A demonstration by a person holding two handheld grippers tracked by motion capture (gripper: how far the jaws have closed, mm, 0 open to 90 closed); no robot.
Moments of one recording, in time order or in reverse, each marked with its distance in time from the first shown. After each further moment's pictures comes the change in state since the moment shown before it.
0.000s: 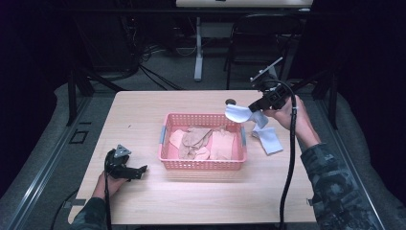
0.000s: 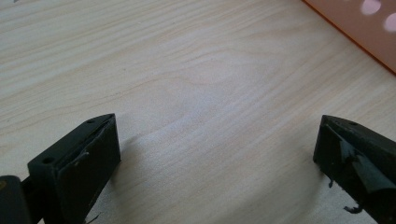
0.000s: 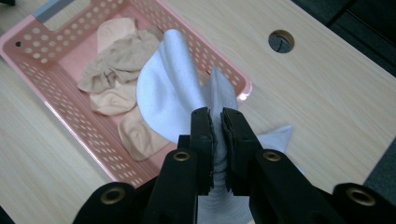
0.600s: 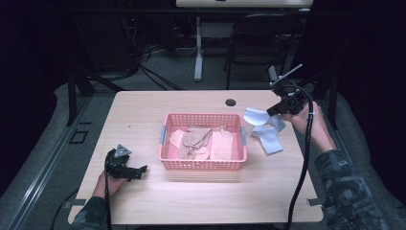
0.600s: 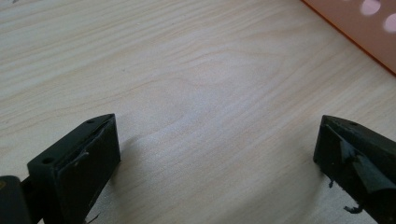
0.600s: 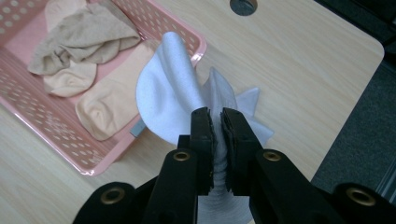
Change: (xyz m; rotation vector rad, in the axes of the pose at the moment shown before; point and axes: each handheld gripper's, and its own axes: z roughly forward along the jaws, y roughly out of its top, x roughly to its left) left arm 0.000 0.001 0.000 -0.001 -0.001 0.009; right arm -0.039 -0.039 0.001 0.029 -0.063 0.086
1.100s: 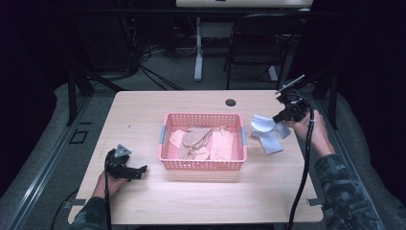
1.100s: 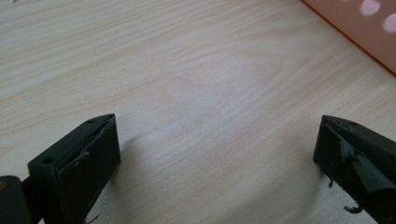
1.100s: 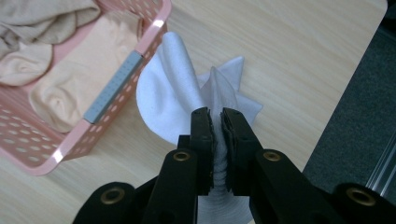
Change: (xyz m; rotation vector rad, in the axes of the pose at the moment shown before) left arm 0.000 0.000 0.000 -0.001 0.000 -0.003; right arm -0.024 -0.025 0.033 0.063 -0.032 0.072
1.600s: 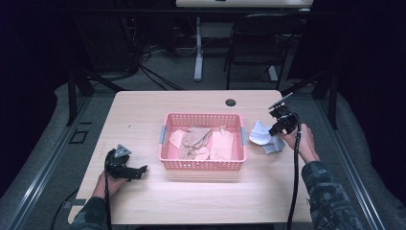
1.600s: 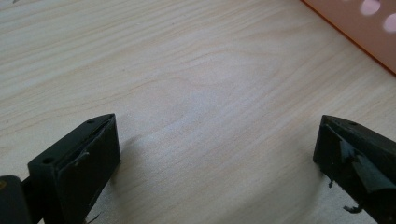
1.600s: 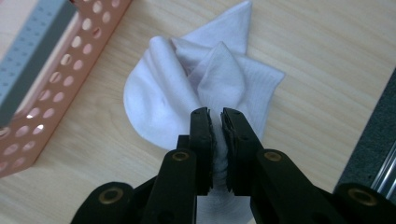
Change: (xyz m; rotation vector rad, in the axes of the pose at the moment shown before) left arm 0.000 0.000 0.000 0.001 0.000 -0.001; right arm -0.008 -0.022 0.078 0.099 -0.007 0.077
